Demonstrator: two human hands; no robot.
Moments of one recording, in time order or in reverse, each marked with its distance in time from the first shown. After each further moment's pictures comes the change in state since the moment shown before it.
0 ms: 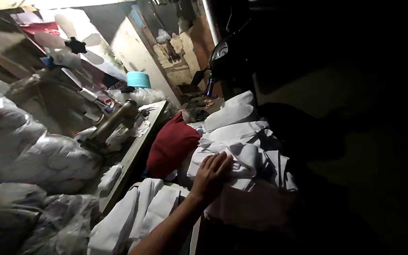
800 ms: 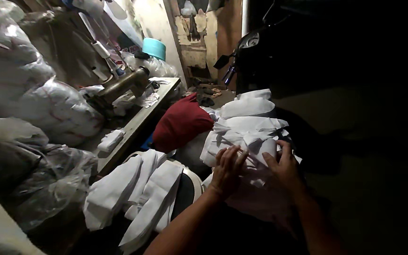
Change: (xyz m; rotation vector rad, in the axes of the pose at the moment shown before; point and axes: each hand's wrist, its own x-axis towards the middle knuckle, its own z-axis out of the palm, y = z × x) left_hand -0.033 0.023 0.035 -0.035 0.411 -0.158; right_hand 0.046 -0.085 -0.160 -0.184 0.936 -0.018
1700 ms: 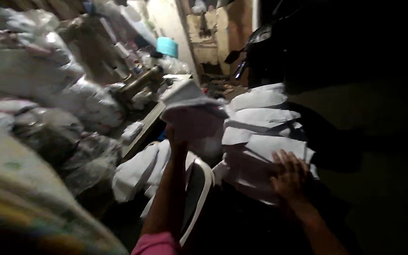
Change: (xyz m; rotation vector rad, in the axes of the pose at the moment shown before) left_hand 0.050 -0.081 -0.119 -0.330 0.281 -1.030; right_hand -0.055 0.060 0.035 -0.498 0.165 -0.492
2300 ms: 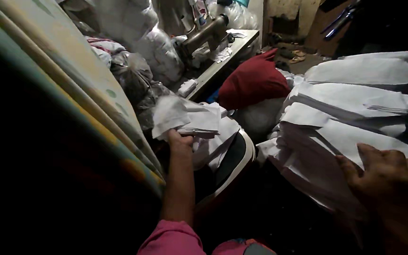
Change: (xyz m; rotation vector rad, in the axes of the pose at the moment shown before) left_hand -0.036 -0.050 -0.135 -0.739 0.884 -0.626; right_hand 0.048 0.013 -0.018 0.097 -0.244 0.008
